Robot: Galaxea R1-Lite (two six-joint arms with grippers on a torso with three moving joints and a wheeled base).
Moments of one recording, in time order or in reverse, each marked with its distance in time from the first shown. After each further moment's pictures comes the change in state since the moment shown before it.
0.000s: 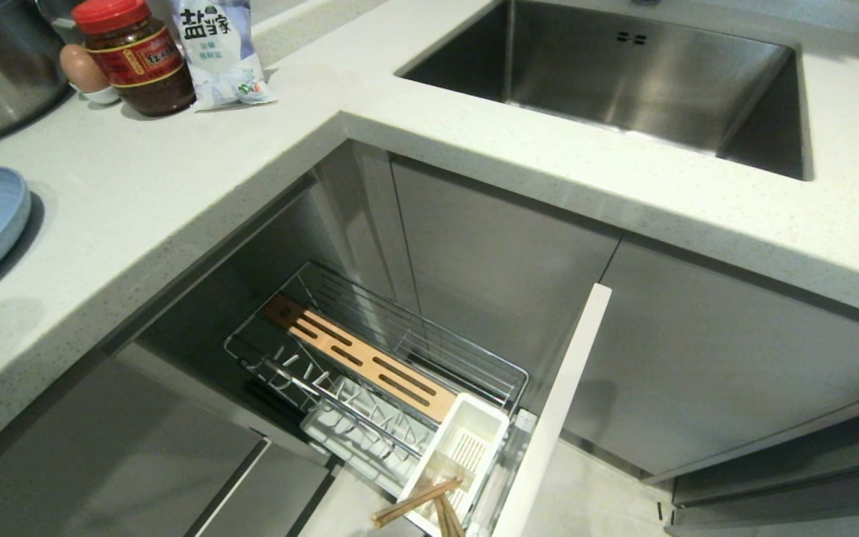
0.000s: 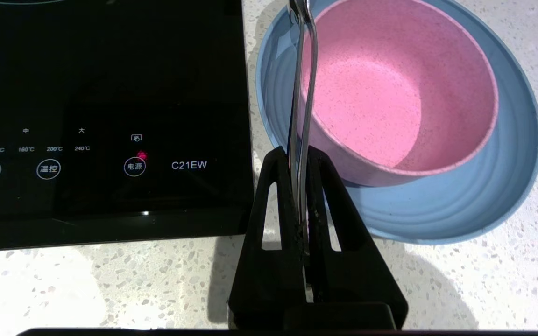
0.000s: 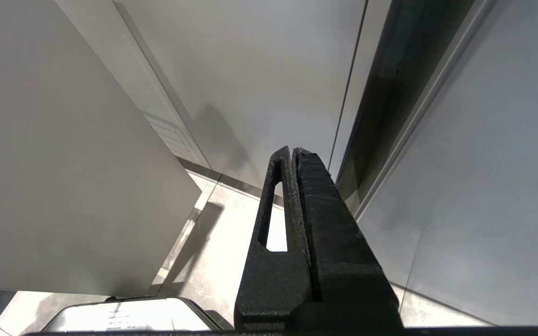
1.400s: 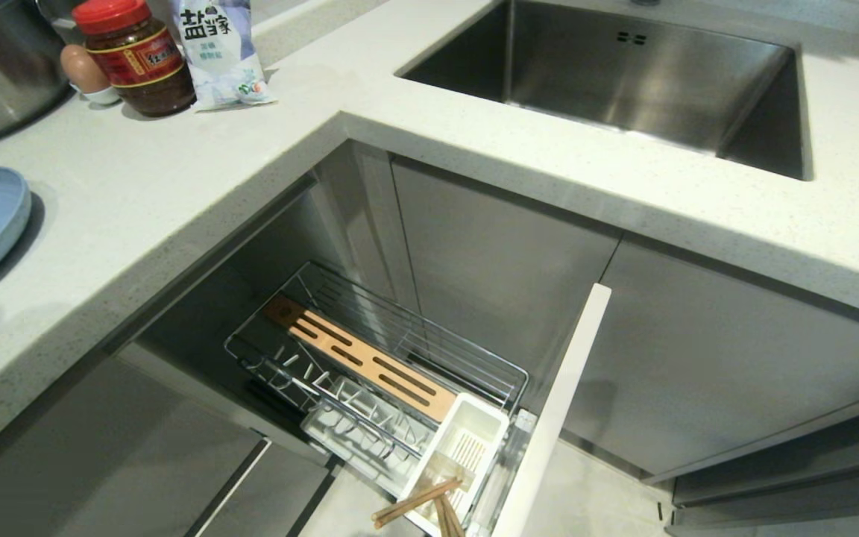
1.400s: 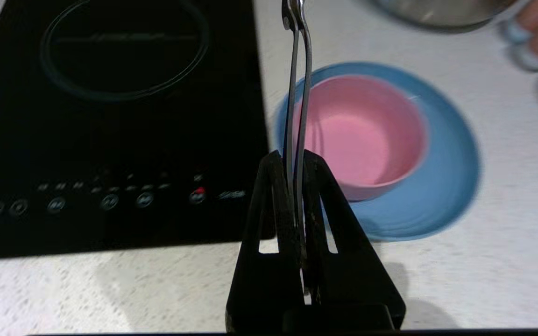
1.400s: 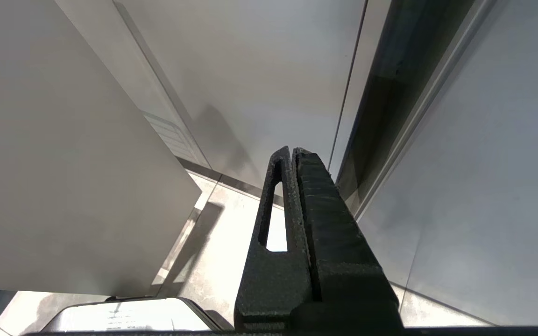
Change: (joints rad) left arm -0.082 -0.080 -0.279 0.251 0.188 0.099; right arm 0.000 0.000 0.000 0.000 0.000 0.000
